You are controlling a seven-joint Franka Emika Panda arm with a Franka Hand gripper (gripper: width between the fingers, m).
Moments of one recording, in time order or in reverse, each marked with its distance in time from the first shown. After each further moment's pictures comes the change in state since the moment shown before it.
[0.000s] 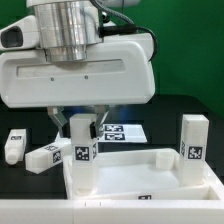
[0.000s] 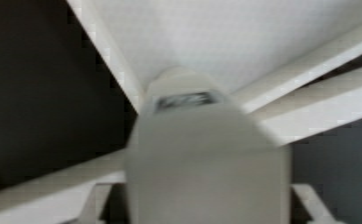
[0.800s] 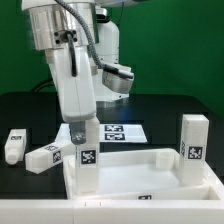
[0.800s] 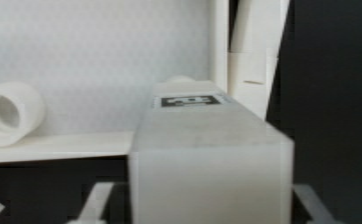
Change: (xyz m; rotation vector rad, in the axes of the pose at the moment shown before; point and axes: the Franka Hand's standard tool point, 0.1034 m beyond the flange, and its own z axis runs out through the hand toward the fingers) arm 0.000 0.006 0.002 0.031 0.007 0.981
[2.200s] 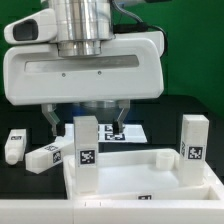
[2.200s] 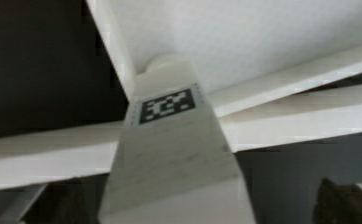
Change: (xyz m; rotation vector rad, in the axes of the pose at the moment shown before) arm -0.014 -0.005 -0.004 -0.010 0.062 -1.312
